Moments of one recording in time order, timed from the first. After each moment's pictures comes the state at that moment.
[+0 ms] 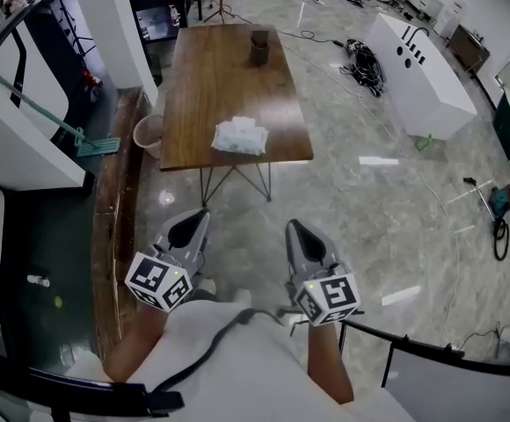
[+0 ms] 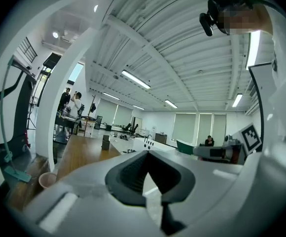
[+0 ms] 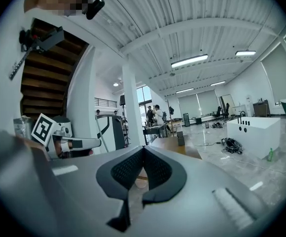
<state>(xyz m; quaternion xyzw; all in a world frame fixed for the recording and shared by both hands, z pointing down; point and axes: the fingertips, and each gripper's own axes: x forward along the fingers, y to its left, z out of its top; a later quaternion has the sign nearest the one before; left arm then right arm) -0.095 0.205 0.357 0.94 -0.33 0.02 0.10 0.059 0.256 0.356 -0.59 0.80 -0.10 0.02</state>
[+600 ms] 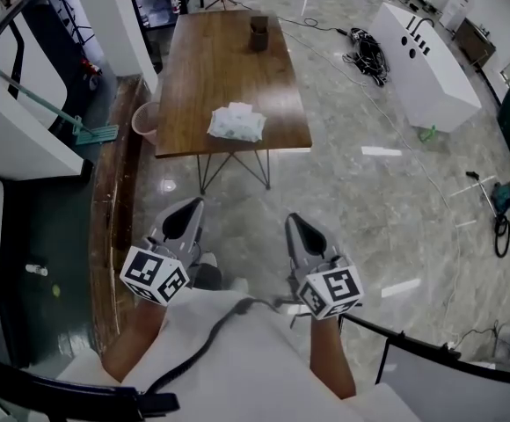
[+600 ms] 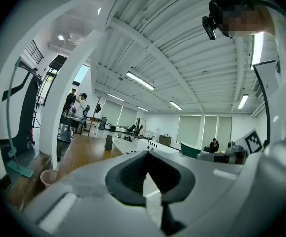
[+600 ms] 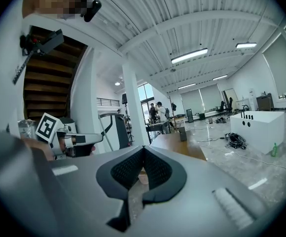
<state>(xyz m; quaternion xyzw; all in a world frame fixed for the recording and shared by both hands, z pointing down) -0.086 0.210 0.361 0.93 -0.35 0.01 0.11 0.076 0.266 0.371 -0.57 0.81 -0.12 0.02</state>
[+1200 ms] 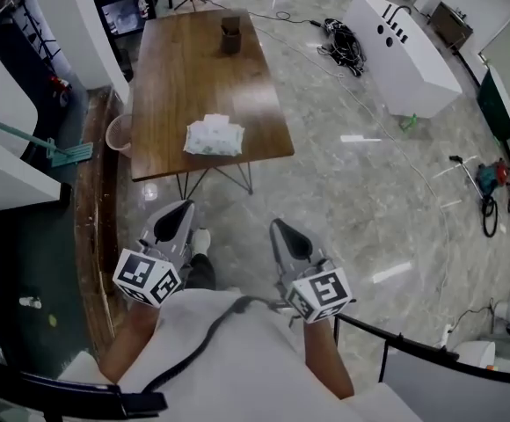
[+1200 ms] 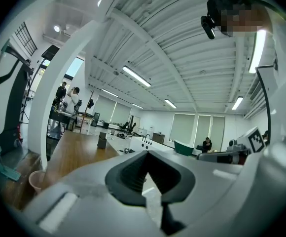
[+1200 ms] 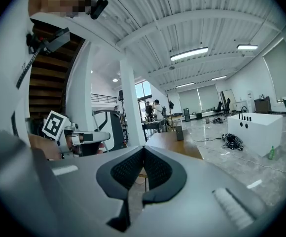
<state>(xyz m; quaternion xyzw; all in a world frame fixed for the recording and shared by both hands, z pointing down) -0.061 0.134 0.376 0.94 -0.31 0.02 0.12 0.080 0.208 0.381 -0.58 0.80 -0.12 0.00</state>
